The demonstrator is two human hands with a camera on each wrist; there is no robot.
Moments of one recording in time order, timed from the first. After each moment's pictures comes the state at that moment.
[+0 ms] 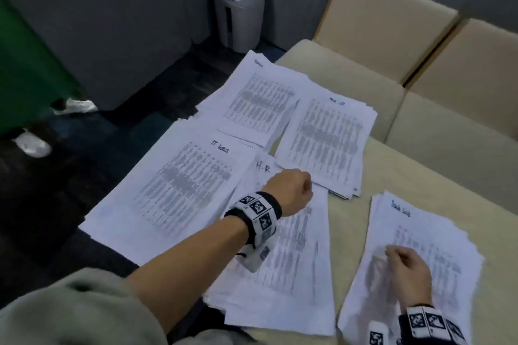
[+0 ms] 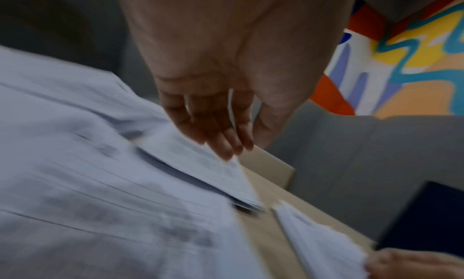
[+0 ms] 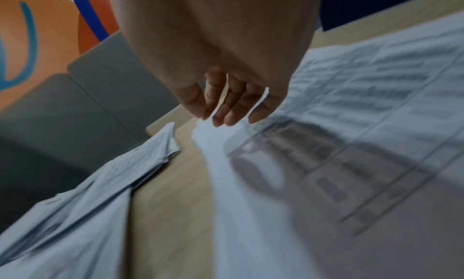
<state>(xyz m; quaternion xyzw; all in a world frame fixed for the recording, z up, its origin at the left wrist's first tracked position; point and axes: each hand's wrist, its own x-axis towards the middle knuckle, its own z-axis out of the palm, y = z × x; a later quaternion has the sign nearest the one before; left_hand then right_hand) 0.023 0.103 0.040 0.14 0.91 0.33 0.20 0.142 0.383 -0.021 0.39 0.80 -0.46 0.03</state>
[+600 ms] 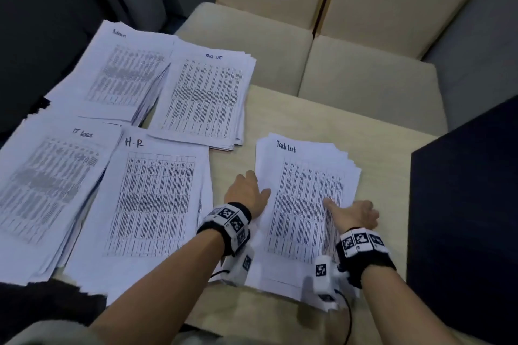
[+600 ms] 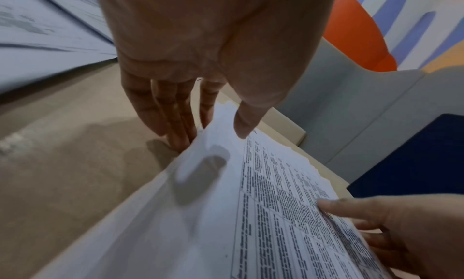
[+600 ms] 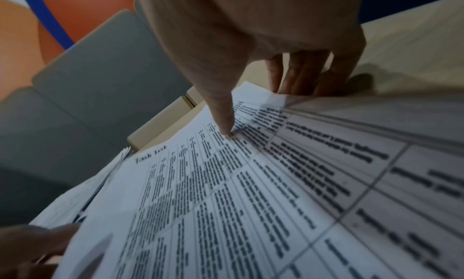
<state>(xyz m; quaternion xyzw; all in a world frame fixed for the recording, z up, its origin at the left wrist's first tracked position) 0.106 0.329 -0.029 0.02 0.93 0.22 0.29 0.181 0.544 -0.035 0.54 0.78 -0.32 0.09</state>
